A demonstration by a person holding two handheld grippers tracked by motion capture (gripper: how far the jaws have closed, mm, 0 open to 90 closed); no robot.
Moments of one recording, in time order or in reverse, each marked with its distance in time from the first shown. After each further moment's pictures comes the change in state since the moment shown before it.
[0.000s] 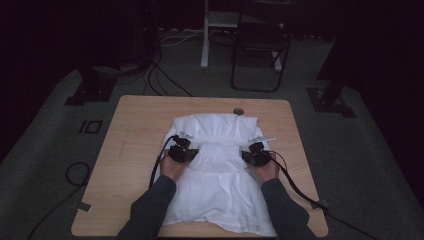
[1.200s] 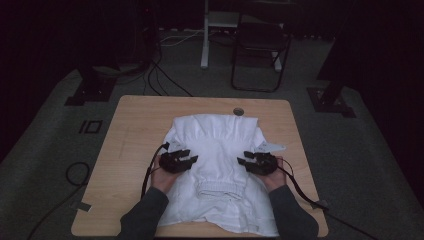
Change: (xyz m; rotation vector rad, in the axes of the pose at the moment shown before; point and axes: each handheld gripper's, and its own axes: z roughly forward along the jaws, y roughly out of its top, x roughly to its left) left arm -0.013 -0.019 -0.046 -0.197 0.051 0.104; right arm 0.017 -0.013 -0.046 -0.180 0.095 -0.176
